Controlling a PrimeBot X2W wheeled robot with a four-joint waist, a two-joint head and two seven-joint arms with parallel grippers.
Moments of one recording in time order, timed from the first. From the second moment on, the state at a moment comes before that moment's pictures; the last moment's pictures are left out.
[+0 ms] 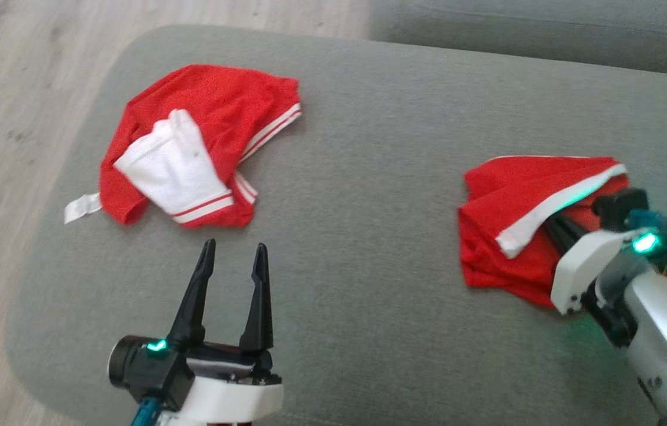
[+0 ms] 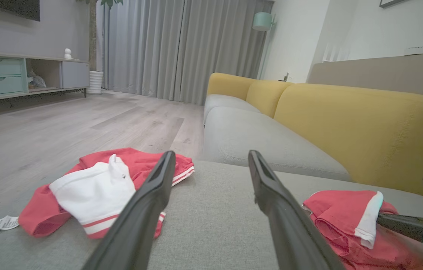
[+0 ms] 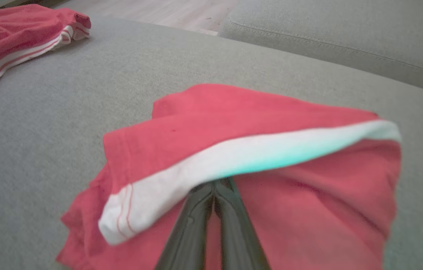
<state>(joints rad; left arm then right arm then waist) 0.02 0.05 -0.36 -0.03 -0.25 0.06 -0.26 -0.48 -0.39 0.52 0.70 0.49 0.13 0.03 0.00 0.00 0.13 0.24</state>
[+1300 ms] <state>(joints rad) 0.20 0.06 -0.22 0.12 -0.18 0.10 -0.26 0.09 -0.11 0.11 0.32 0.18 0.13 -0.25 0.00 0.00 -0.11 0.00</state>
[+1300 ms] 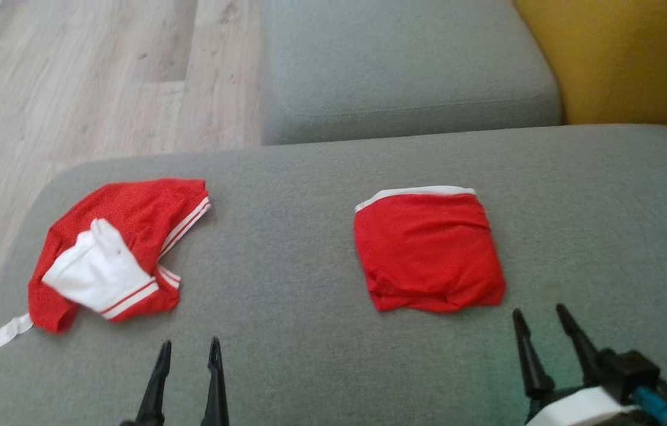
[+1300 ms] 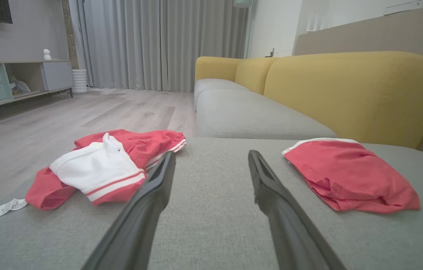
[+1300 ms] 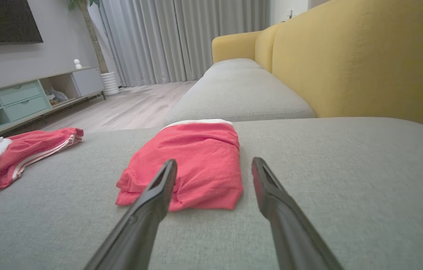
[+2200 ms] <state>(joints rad) 0.23 0.06 -0.19 0.14 -0.16 0.08 -0.26 0.11 -0.09 0.10 0.33 0.18 0.13 -0.25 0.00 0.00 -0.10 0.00</state>
